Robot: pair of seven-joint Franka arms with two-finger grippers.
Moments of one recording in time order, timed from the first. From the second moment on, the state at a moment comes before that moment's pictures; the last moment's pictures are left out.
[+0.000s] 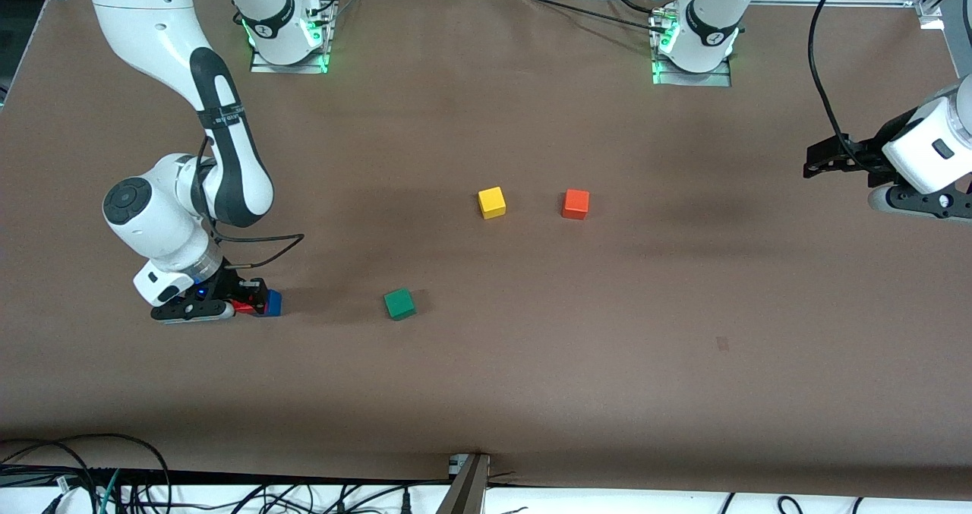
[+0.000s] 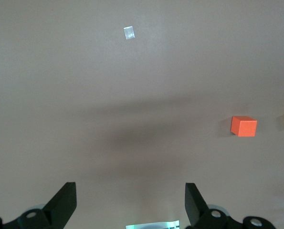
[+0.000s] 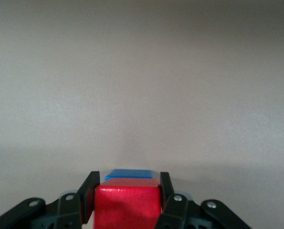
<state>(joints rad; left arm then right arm) -0.03 0.15 0.01 -1.47 -0.02 1.45 0.10 0.41 0.58 -0.35 -1.86 0.42 2.66 -0.29</state>
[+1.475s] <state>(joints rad) -0.03 0.15 0.01 -1.47 -0.02 1.45 0.10 0.40 0.58 -0.34 -1.86 0.45 2.66 -0.32</state>
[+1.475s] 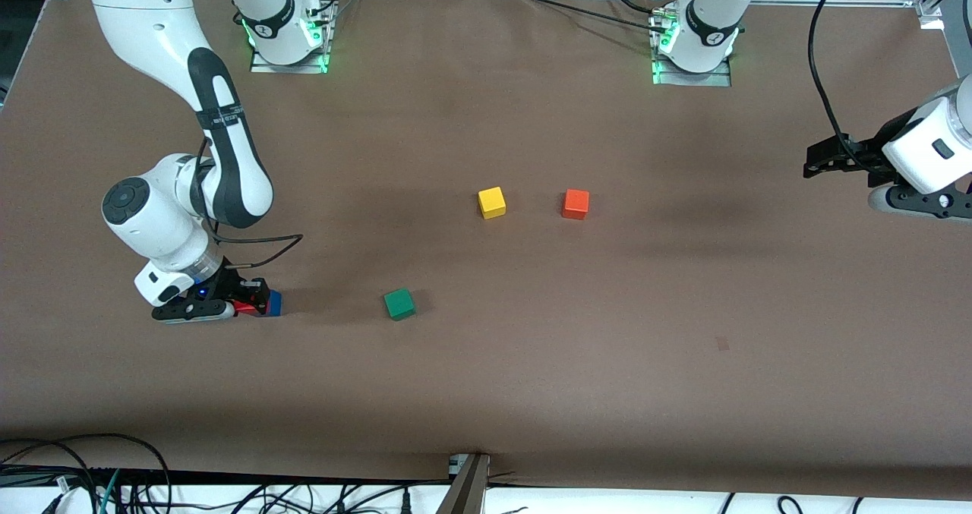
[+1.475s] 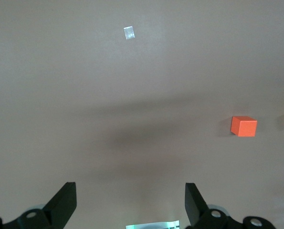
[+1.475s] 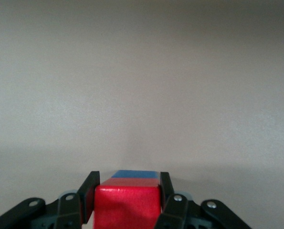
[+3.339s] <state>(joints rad) -0.03 0.15 0.01 -1.47 -0.02 1.45 0.10 0.41 0.41 -0.51 -1.51 0.30 1.85 -0.22</state>
